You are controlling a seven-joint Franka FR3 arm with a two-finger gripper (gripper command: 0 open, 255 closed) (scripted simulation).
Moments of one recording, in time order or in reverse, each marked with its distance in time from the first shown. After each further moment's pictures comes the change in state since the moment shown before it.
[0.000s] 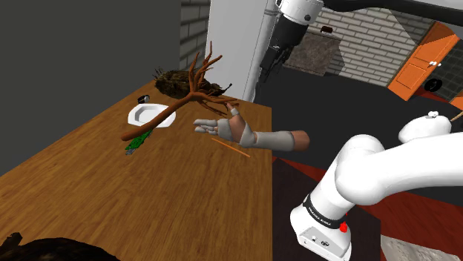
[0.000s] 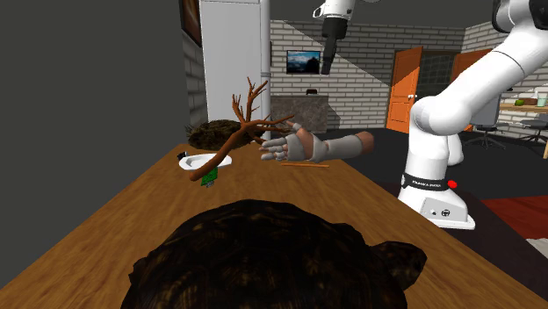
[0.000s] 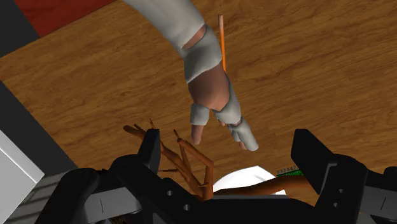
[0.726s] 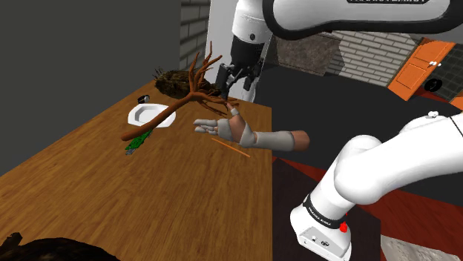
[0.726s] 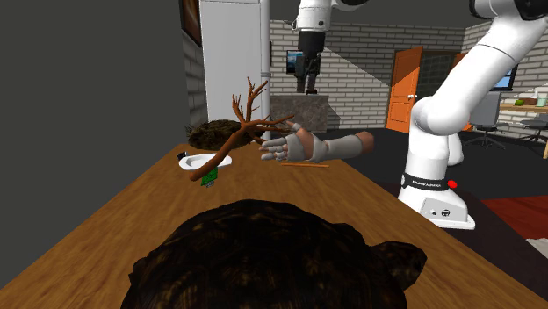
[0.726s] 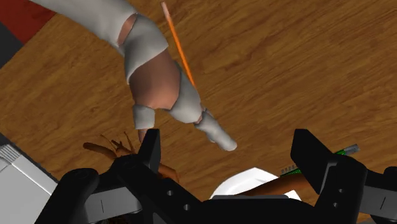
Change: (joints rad) arm -0.035 0.212 0.254 0.042 0.047 0.104 0.397
